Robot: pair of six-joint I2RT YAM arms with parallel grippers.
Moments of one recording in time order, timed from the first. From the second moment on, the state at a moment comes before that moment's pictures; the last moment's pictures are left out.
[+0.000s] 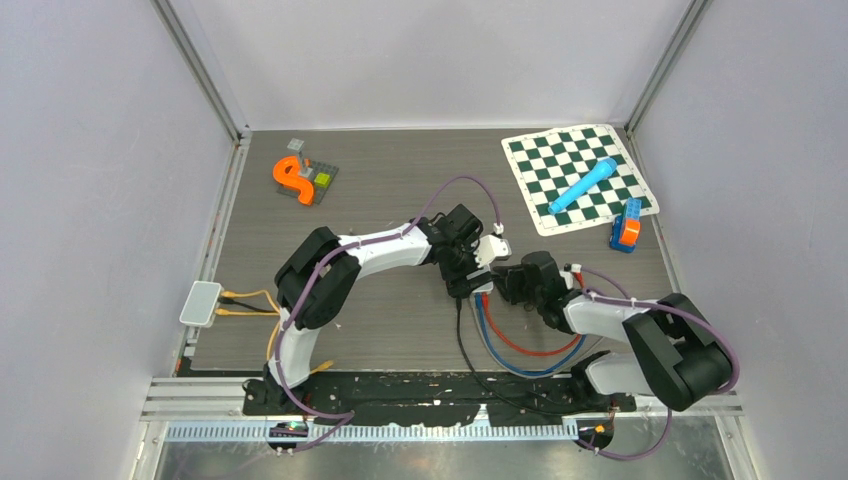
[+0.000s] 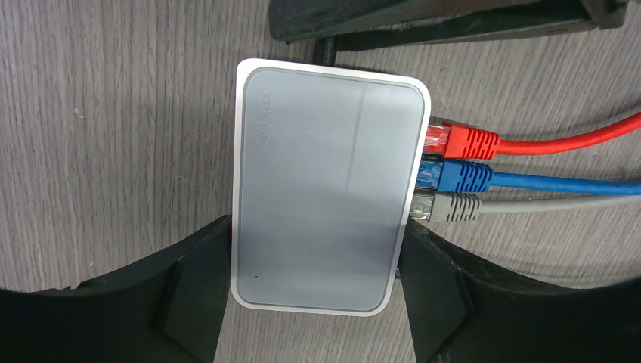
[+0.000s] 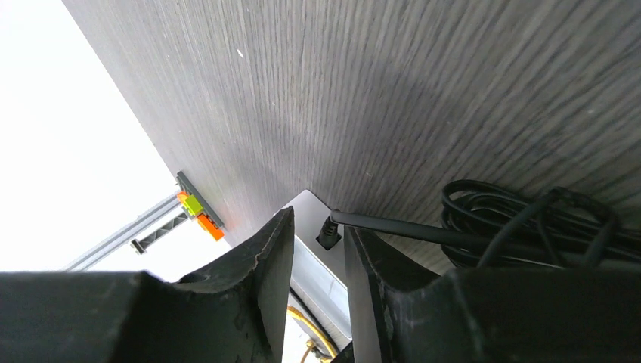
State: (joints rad) left arm -0.89 2.03 1.42 -0.46 0.27 0.41; right arm 0.47 1.31 0.29 0.26 0.13 1.80
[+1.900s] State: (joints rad) left arm -0.91 2.02 1.40 -0.42 0.34 0.40; right arm 0.50 1.13 0.16 0.30 0.23 1.73
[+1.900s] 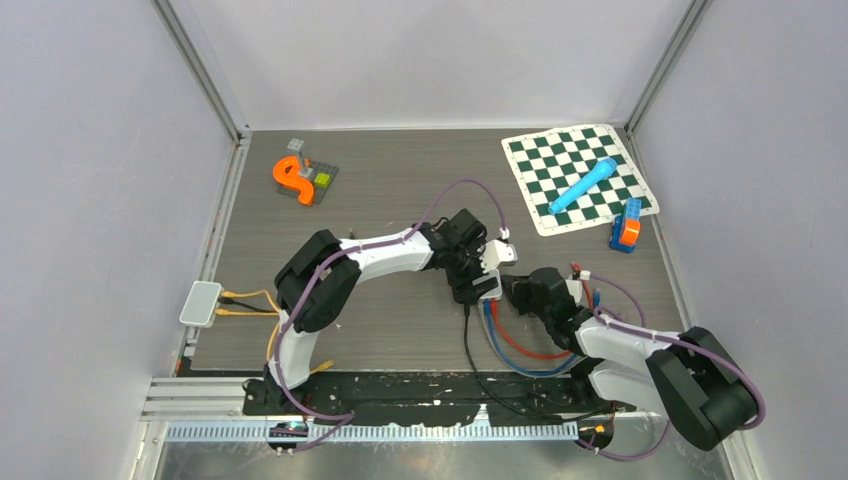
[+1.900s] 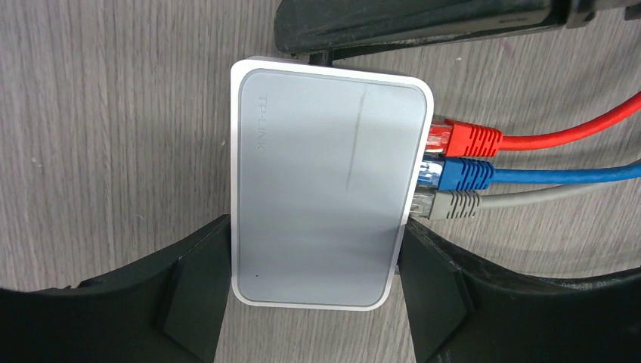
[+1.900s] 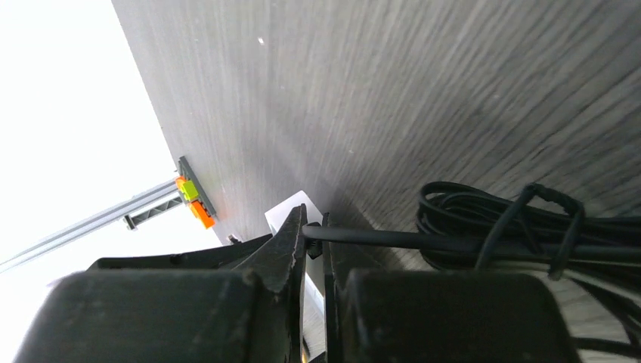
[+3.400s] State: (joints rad) left arm -0.92 2.00 1.38 -0.39 0.36 0.42; right arm 0.50 1.02 0.26 -0.03 0.23 1.77
